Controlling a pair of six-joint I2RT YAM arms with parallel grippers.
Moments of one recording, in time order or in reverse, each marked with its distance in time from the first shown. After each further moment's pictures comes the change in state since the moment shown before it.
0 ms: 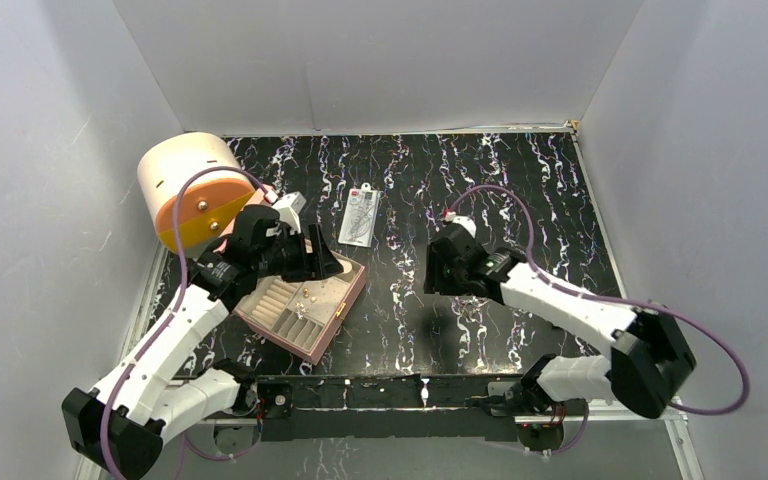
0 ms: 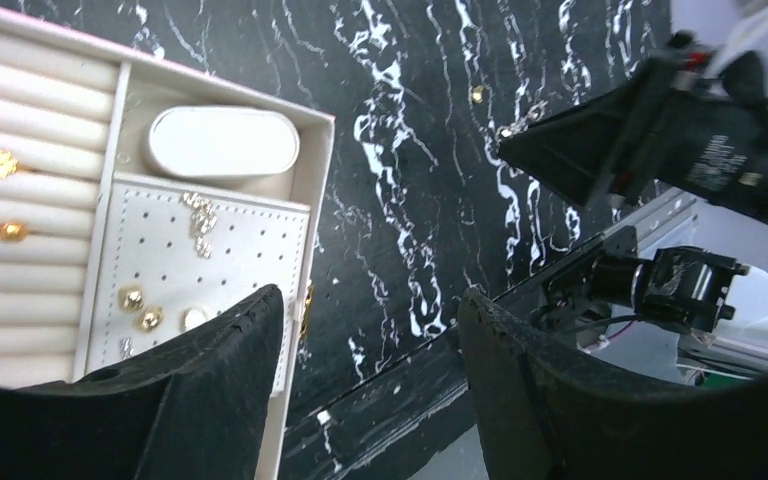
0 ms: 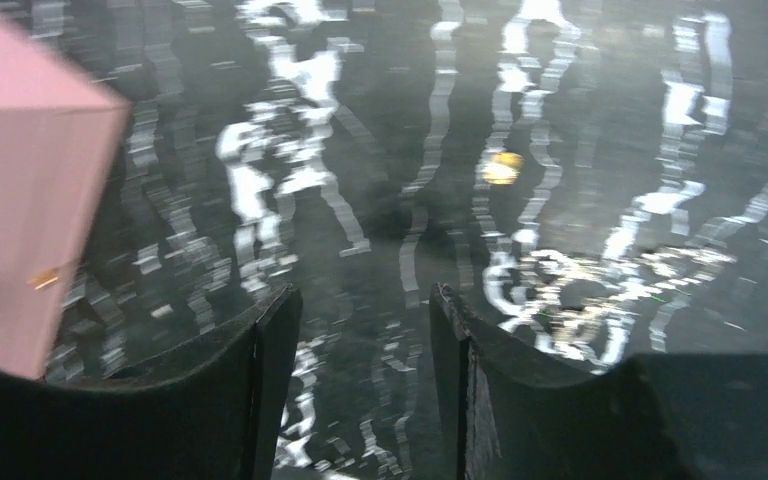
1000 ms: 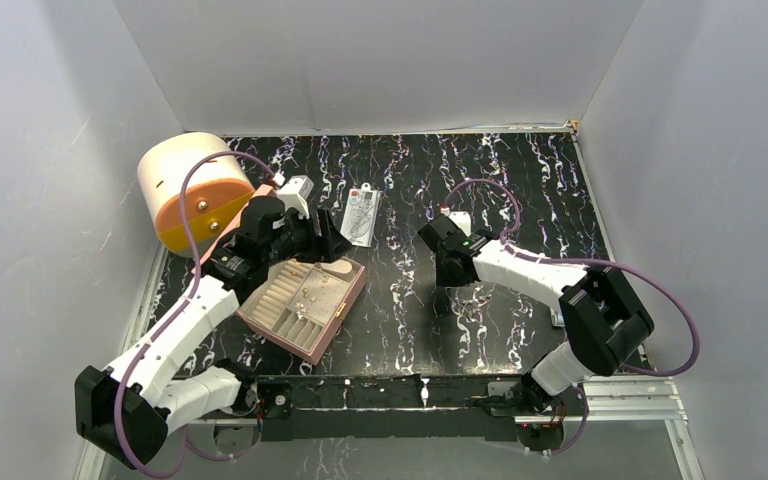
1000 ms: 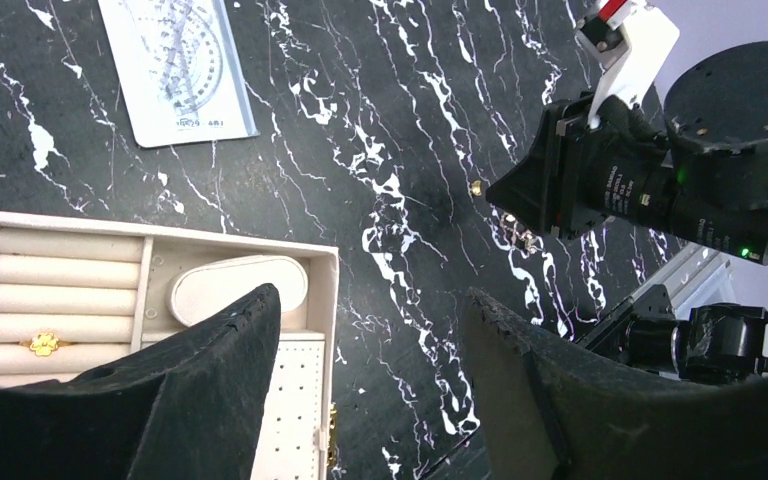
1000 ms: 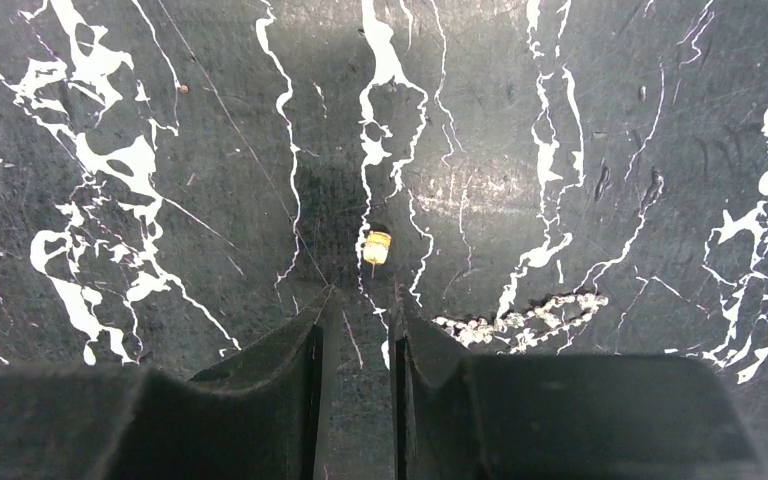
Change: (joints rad) left arm 0.000 0.079 -0.061 0.329 -0.024 0.086; right arm -0.062 0.307 0.124 -0.107 0.208 -0.063
